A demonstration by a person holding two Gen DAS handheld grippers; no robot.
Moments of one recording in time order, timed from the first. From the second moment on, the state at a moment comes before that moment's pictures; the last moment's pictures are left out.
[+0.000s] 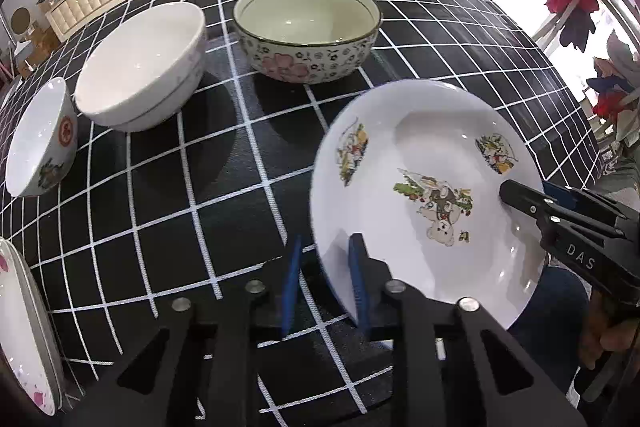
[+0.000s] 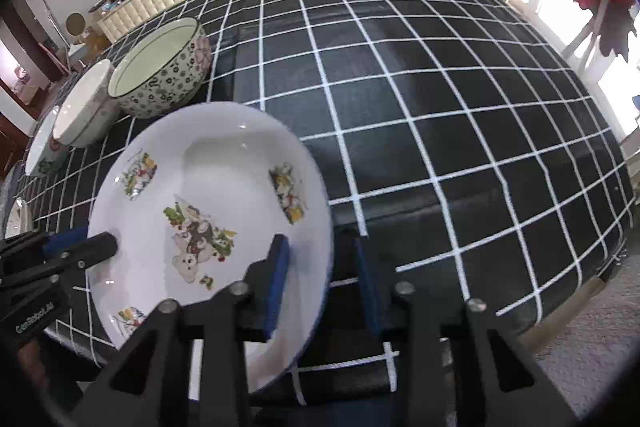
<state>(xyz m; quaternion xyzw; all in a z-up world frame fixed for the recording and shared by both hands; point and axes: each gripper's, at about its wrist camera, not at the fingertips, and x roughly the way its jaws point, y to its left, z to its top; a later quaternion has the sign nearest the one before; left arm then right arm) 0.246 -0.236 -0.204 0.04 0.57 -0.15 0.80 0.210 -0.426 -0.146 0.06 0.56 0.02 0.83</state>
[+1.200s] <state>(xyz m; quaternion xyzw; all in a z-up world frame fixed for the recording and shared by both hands) 0.196 -0.096 -0.138 0.00 0.53 -0.08 0.85 0.194 -0.302 -0.096 0.01 0.50 0.09 0.86</state>
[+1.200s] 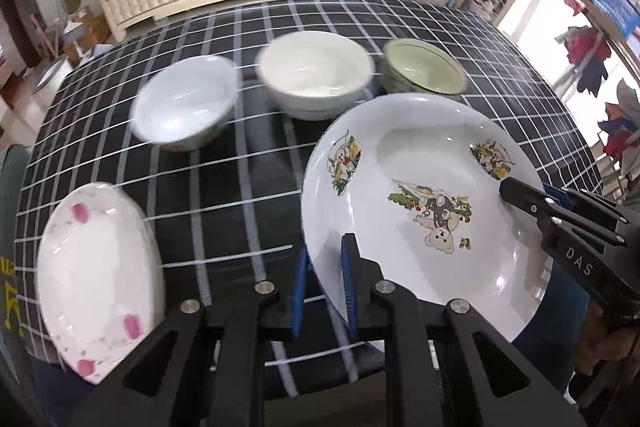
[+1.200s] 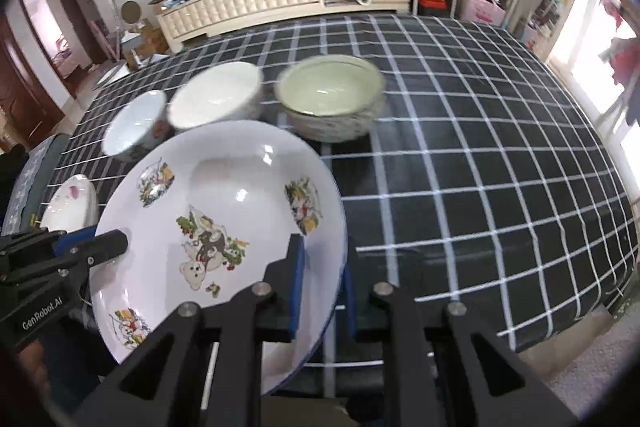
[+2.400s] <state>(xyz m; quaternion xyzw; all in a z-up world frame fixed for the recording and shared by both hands) 0.131 0.167 -0.153 -0.10 0.53 0.08 0.84 0.199 -0.033 -0.117 -0.09 0.51 0.24 0.82</state>
